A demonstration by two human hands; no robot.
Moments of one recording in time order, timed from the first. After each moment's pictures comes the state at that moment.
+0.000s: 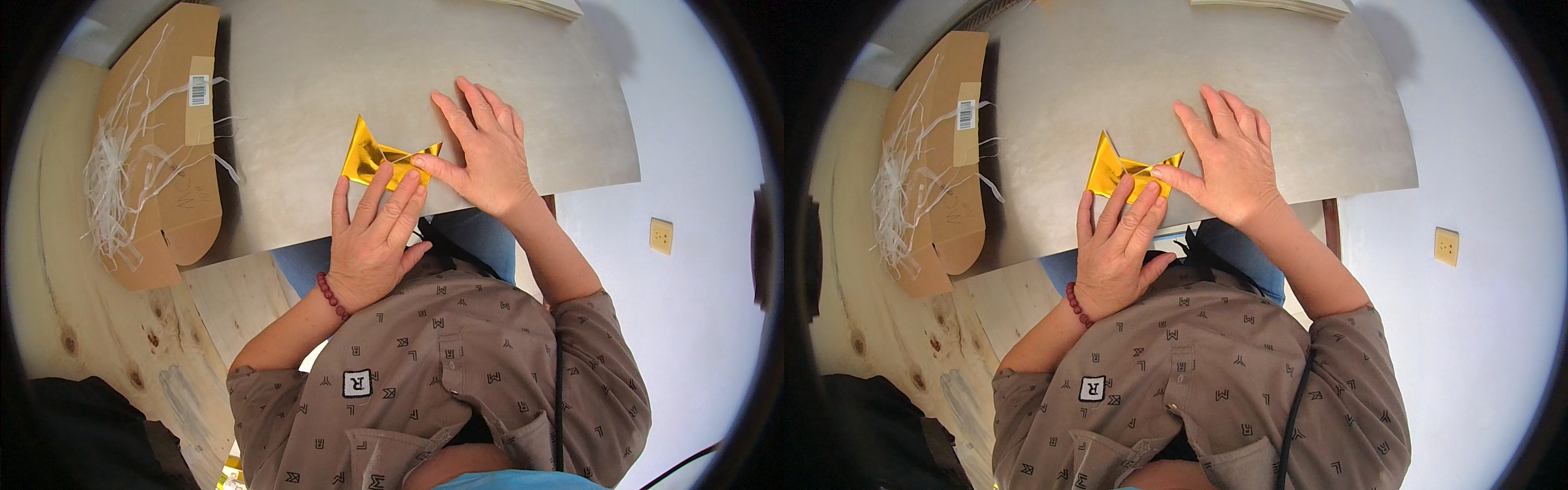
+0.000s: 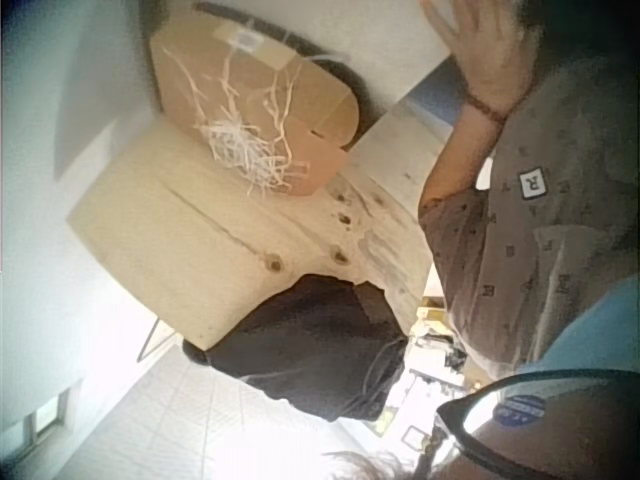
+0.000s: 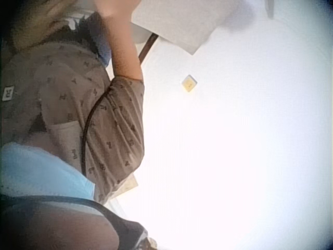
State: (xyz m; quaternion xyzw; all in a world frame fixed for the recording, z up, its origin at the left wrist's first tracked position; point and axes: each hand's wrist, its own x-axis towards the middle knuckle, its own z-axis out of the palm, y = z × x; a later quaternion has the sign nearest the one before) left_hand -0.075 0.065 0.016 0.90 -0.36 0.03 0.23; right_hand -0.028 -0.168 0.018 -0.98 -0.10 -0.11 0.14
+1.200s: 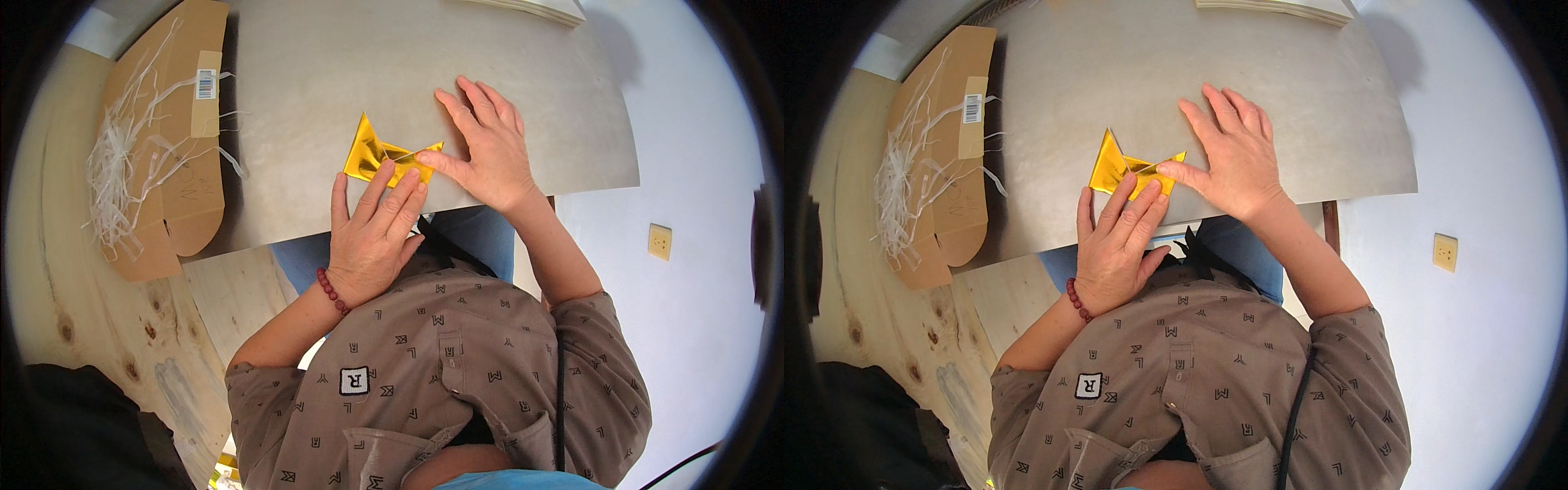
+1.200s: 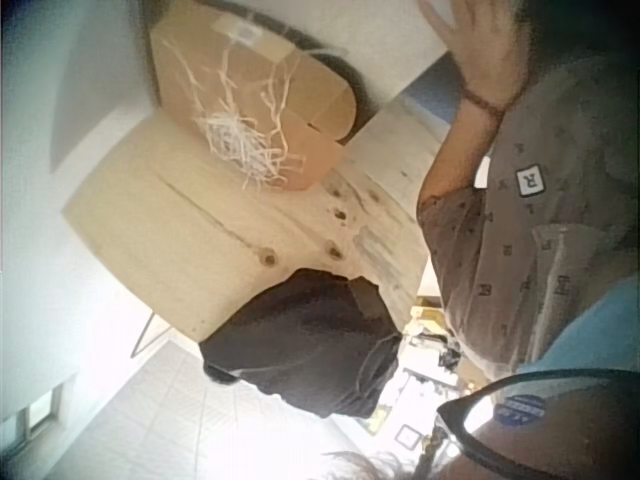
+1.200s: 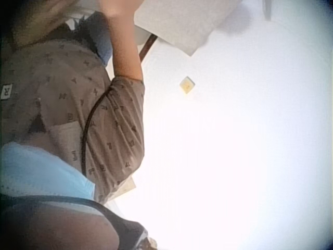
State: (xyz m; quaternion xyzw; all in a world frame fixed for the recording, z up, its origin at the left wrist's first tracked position) left_hand -0.075 0.063 0.019 0.91 -0.35 0.04 0.21; right_hand -0.021 -0.177 0.017 -0.98 -0.11 -0.10 0.16
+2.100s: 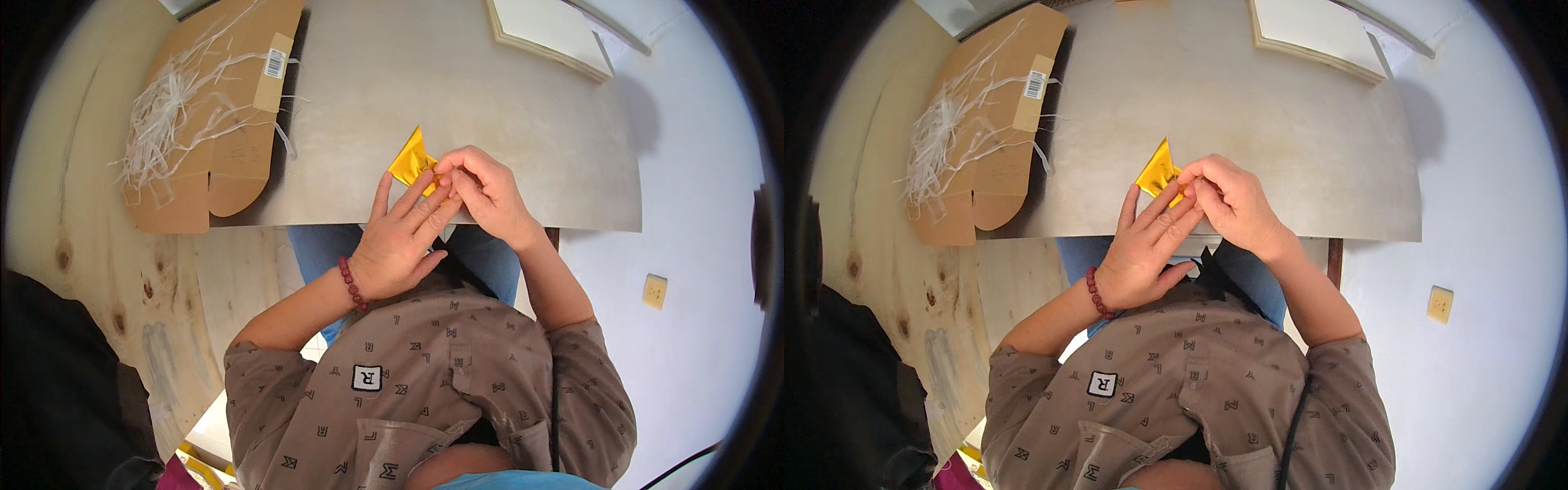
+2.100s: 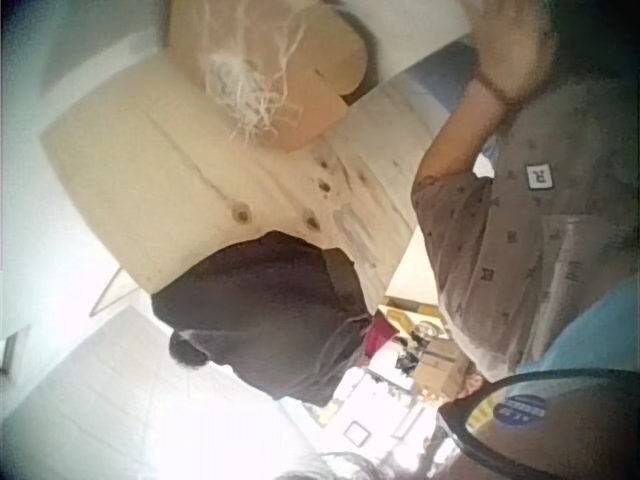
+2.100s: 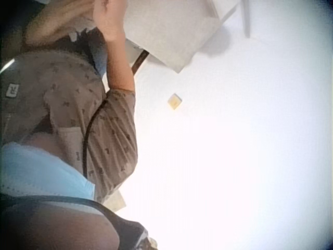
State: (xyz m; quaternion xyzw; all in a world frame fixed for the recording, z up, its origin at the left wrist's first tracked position) left_hand -0.075 0.073 0.024 0.88 -0.38 0.01 0.30; right_hand -0.026 -0.141 0.025 -0.78 -0.21 0.01 0.59
